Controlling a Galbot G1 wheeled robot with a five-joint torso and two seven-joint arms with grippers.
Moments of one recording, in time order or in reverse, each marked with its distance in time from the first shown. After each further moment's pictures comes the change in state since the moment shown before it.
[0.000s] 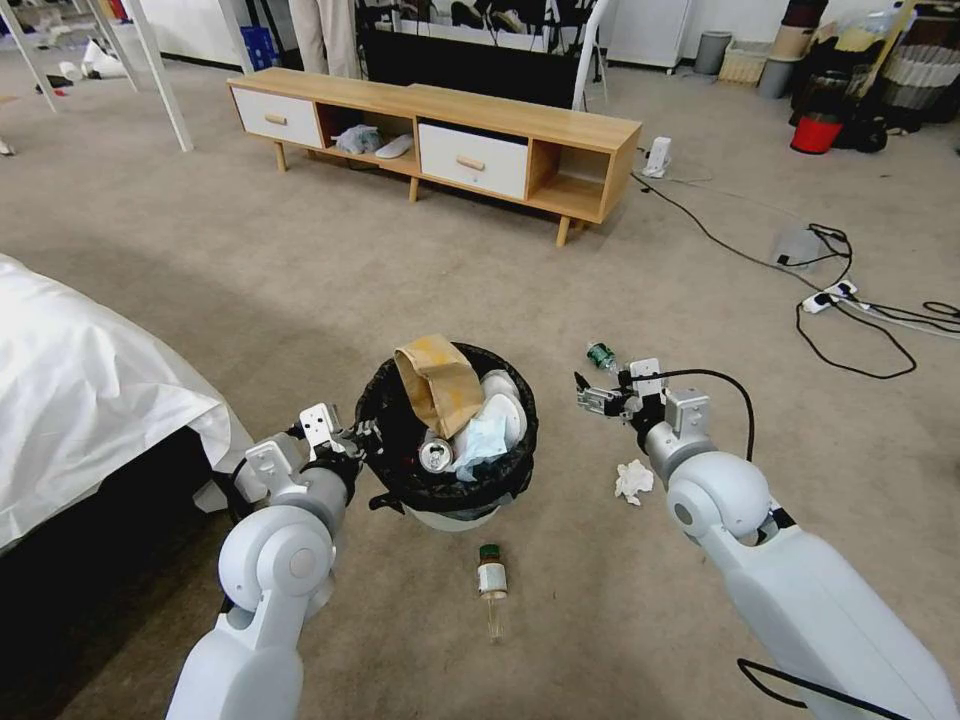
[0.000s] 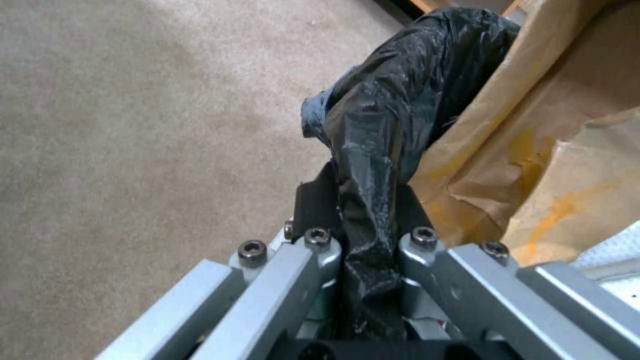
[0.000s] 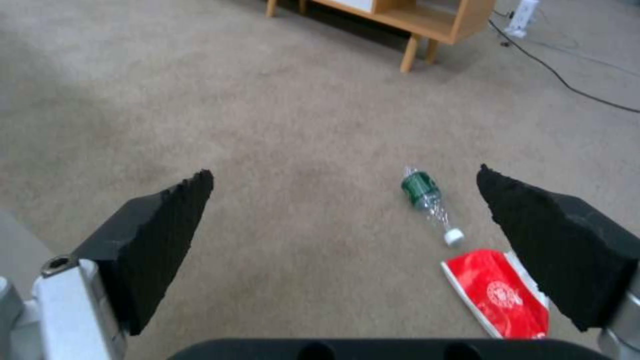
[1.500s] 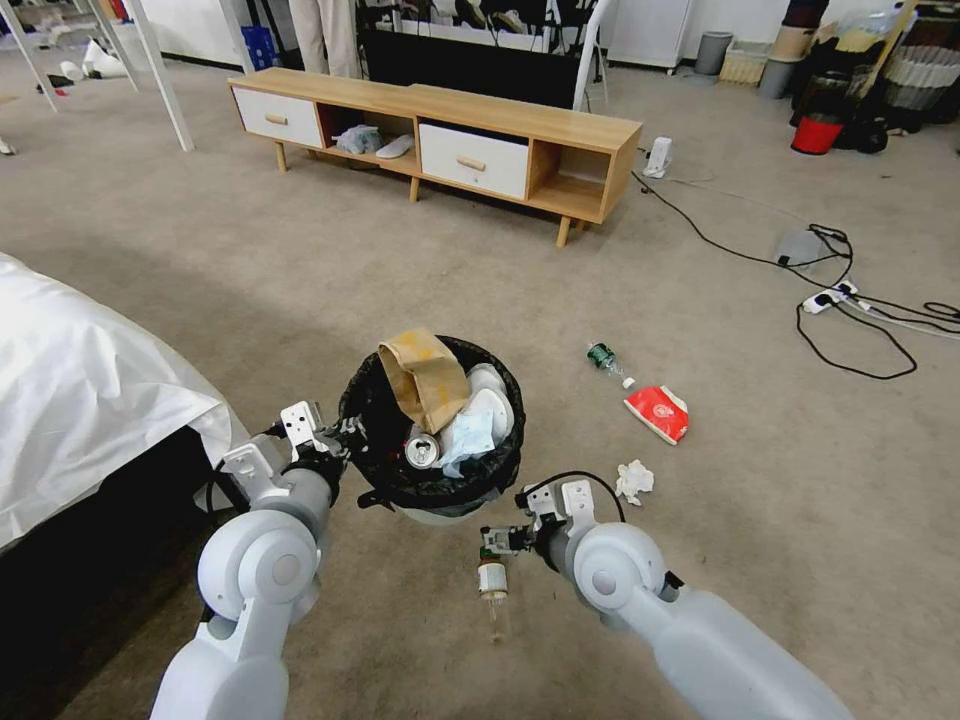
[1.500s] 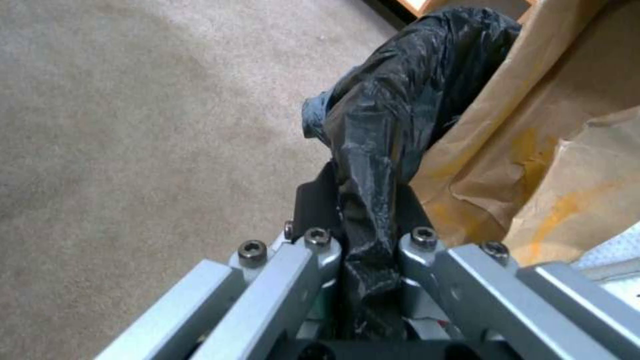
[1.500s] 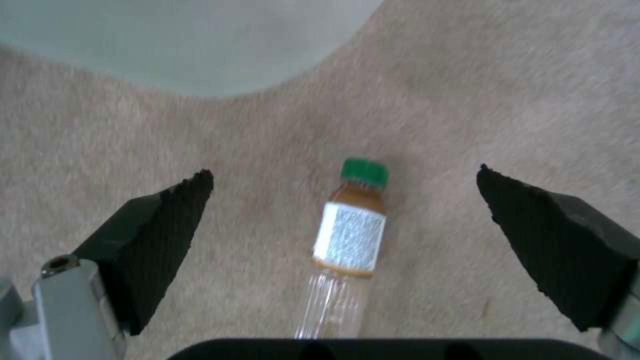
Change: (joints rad) left arm 0.020 0.007 -0.034 -0.030 -0.009 -0.005 -0.004; right arm 0.006 0.071 -0.350 0.005 0.516 -0.312 0.293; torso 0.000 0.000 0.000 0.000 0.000
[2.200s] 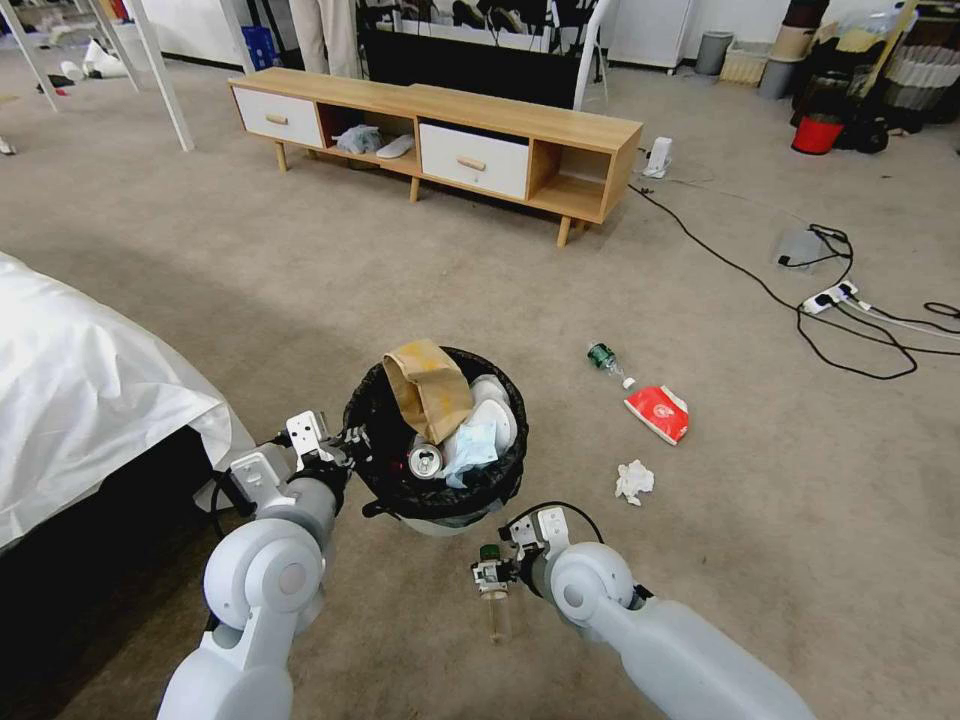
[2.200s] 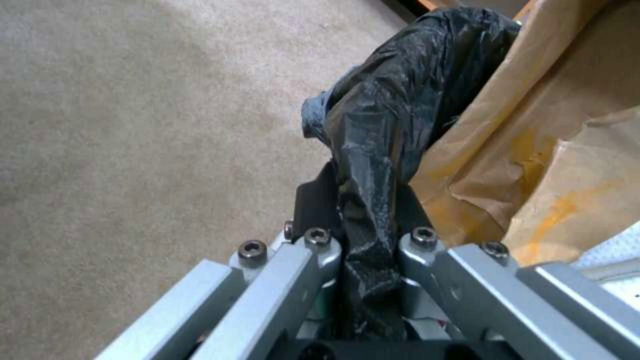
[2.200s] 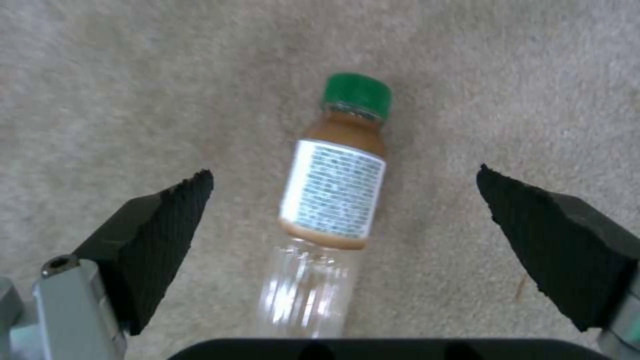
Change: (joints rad) left arm 0.024 -0.012 0.018 0.001 0.021 0.000 -0.001; right arm 0.042 0.054 -0.097 -0.245 -0.056 0.025 -0.095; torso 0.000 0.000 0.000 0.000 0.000
